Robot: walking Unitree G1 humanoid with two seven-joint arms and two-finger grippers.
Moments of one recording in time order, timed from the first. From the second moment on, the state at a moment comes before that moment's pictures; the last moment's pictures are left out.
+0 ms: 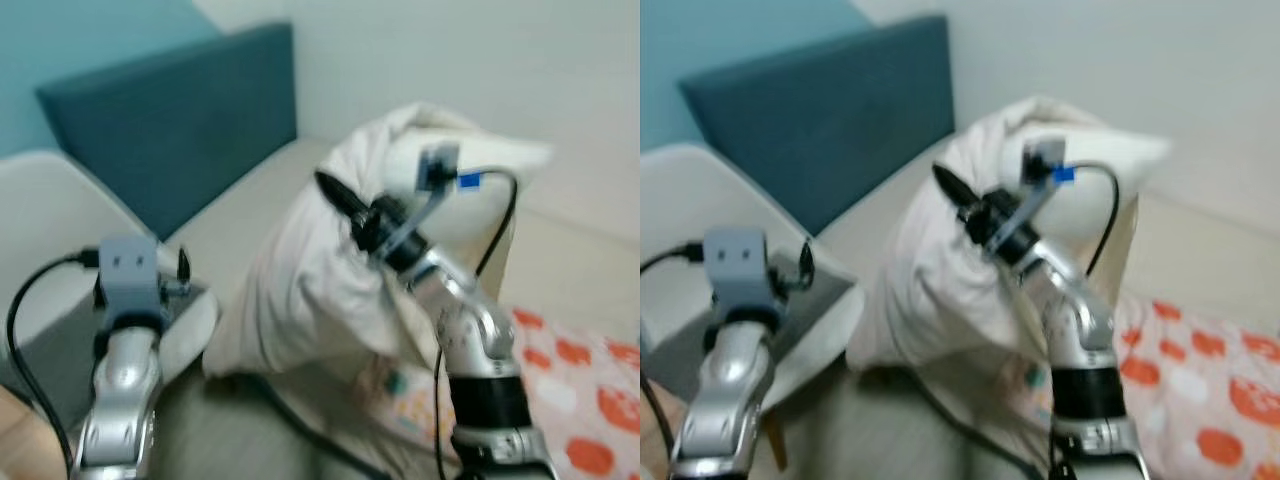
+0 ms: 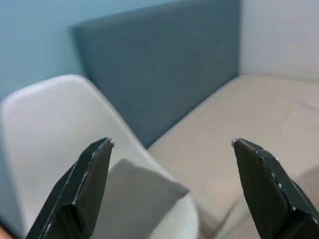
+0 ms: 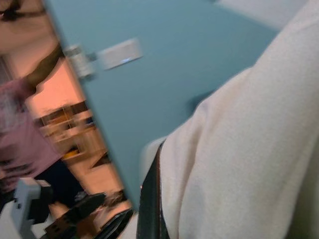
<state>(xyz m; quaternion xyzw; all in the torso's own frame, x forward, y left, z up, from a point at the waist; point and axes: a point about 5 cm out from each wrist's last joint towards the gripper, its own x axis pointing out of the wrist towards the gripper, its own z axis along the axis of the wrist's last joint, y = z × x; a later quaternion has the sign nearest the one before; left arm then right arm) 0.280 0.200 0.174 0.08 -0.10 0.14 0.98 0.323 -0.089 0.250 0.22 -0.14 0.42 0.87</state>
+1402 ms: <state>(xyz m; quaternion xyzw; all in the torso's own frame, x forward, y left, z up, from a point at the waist) 0.278 0.195 0.162 0.12 -0.09 0.13 0.98 0.312 -0.074 0.243 0.25 -0.11 0.47 0.84</state>
